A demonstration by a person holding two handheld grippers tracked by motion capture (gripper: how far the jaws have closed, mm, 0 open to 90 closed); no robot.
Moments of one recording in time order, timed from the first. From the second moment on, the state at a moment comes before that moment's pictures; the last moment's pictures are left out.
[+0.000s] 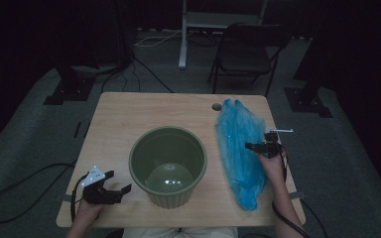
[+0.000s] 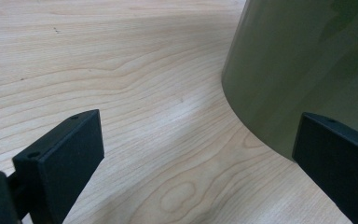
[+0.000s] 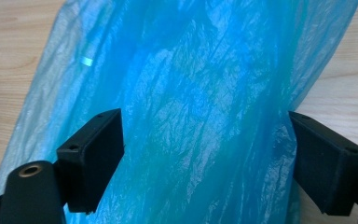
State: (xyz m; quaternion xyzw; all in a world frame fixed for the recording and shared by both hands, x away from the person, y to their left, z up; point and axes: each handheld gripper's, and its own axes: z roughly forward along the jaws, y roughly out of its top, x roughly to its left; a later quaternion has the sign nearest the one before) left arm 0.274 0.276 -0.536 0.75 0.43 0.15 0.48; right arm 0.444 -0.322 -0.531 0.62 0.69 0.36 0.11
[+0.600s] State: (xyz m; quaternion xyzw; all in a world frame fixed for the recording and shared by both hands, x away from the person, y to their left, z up) left arm 0.276 0.277 -0.540 0.75 0.44 0.13 0.48; right arm 0.444 -0.248 -0.532 0.53 0.78 0.27 0.18
